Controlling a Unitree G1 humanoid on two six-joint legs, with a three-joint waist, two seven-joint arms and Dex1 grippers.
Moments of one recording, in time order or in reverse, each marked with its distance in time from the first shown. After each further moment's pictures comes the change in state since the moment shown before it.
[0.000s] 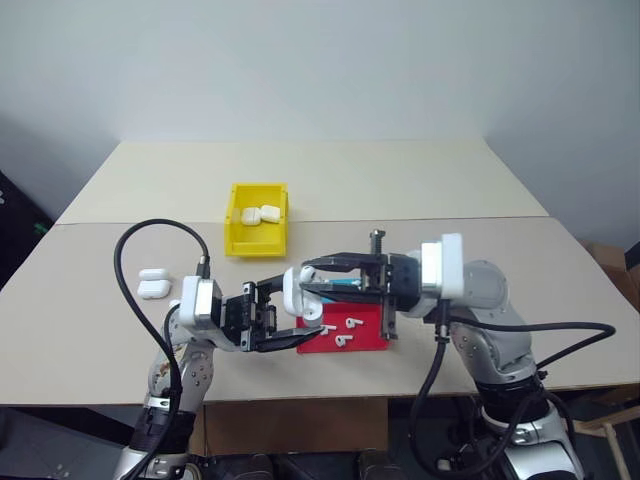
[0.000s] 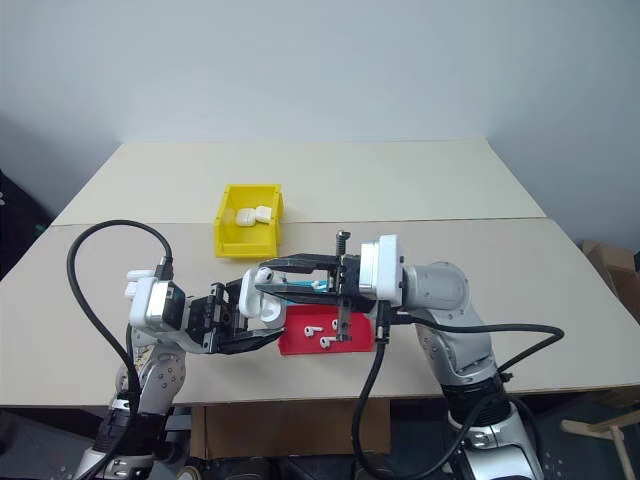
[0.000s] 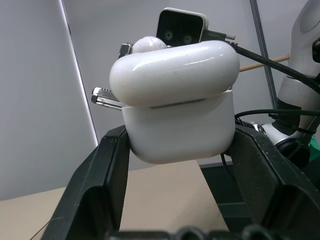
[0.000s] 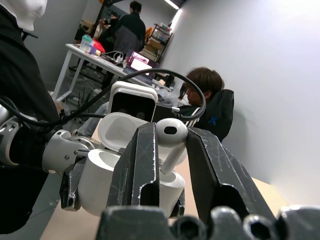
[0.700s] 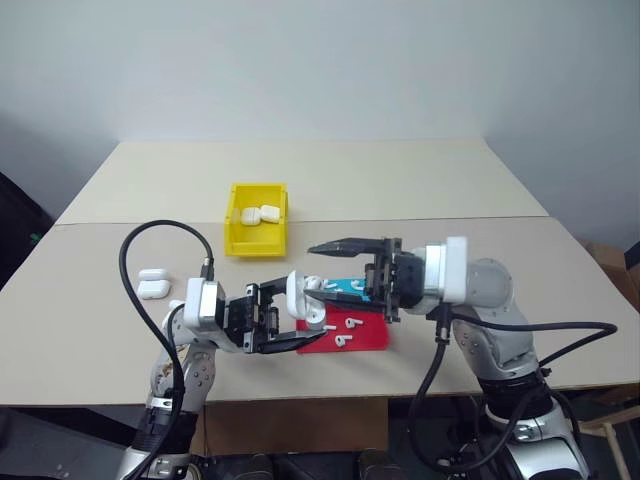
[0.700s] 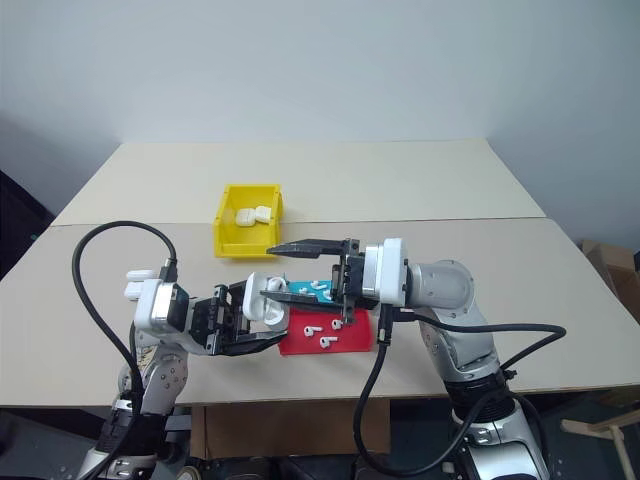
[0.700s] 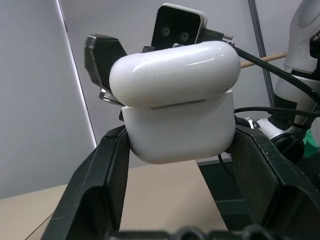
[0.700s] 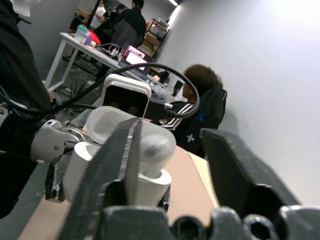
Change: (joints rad) left arm -0.001 -0.011 0.000 0.008 0.022 0.000 -0.015; right arm -0.011 -0.025 0.014 0.027 -0.024 -0.075 0.001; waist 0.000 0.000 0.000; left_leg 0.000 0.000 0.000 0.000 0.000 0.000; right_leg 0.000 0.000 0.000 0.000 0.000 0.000
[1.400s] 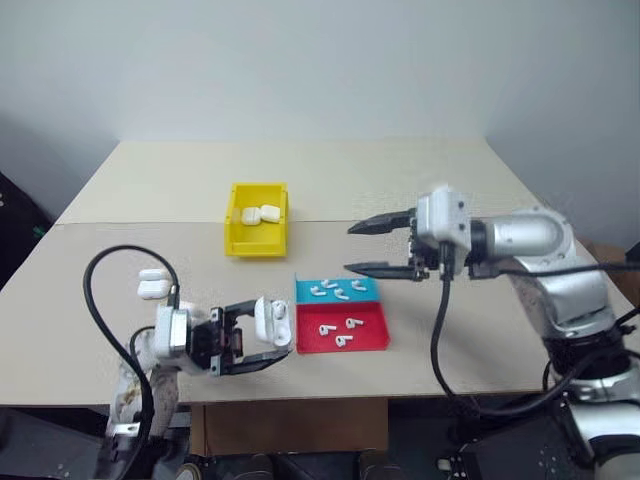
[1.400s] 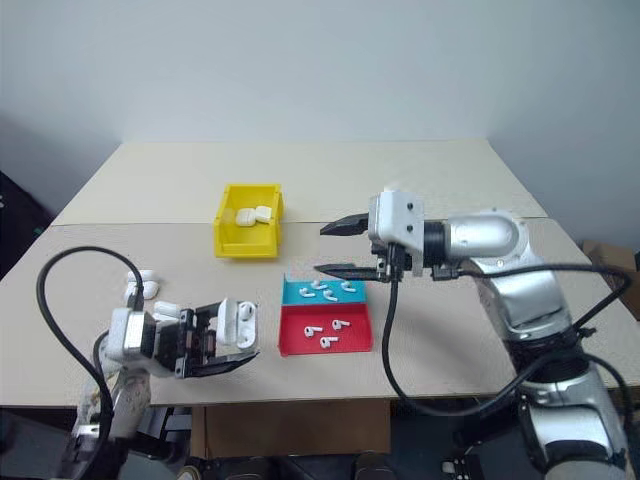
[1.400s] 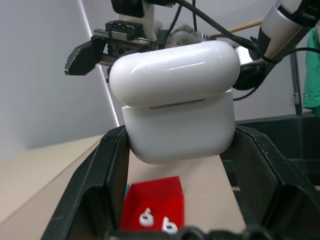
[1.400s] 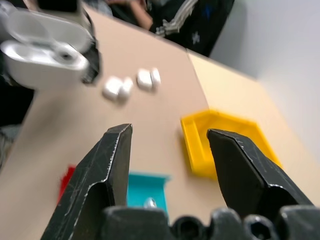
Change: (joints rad) left arm 0.207 0.112 0.108 0.005 0.034 -0.112 -0.050; right arm -0.255 -0.375 0.067 0.134 -0.118 0.389 0.034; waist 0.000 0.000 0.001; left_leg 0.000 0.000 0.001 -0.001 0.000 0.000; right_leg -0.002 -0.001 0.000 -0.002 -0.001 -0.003
